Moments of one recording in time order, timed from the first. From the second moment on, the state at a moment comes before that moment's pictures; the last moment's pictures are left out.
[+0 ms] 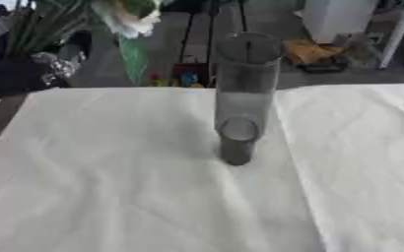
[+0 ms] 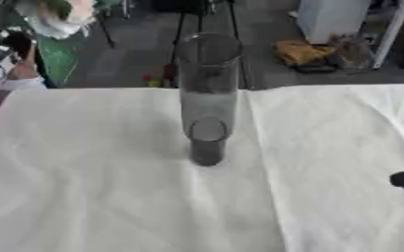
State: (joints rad) left arm -0.80 0.87 -0.13 -1.94 0.16 0.43 -0.15; right arm -0.24 -0.21 -0.24 -1.99 -0.96 -0.15 0.80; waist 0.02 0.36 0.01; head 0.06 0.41
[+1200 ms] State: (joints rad) left arm -0.97 0.79 -0.16 -1.91 0.67 0.25 0.31; right arm -0.24 -0.21 -0.23 -1.99 -0.95 -0.14 0.80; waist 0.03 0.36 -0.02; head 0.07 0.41
